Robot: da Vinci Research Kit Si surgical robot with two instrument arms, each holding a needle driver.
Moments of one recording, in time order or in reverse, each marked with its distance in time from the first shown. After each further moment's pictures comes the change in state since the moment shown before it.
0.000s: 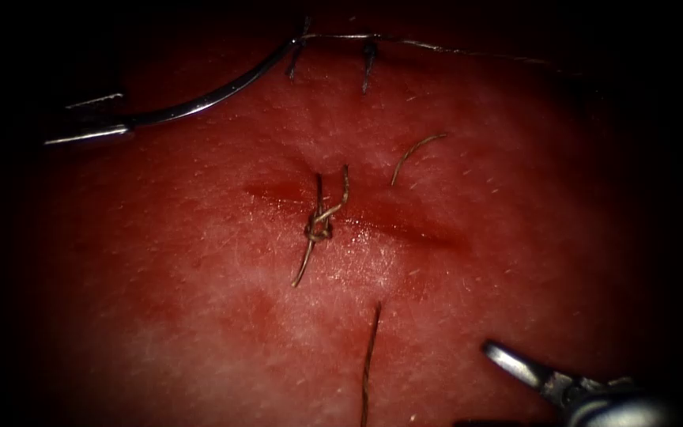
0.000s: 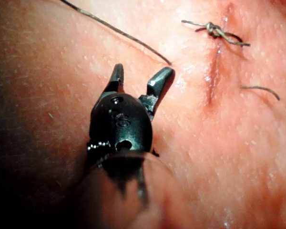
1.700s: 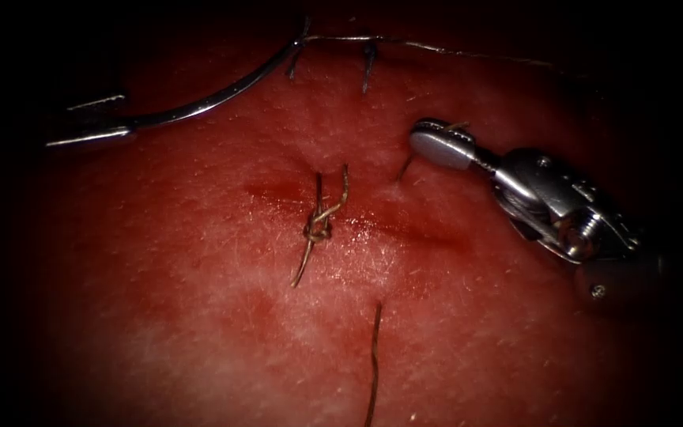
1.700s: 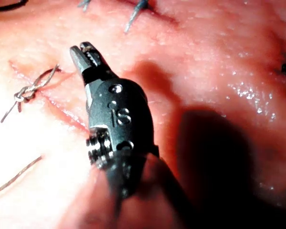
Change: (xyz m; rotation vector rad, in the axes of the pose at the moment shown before) right arm -0.004 0.014 0.011 -0.164 0.251 0.735; left arm 0.000 0.000 0.000 0.013 -0.006 0.002
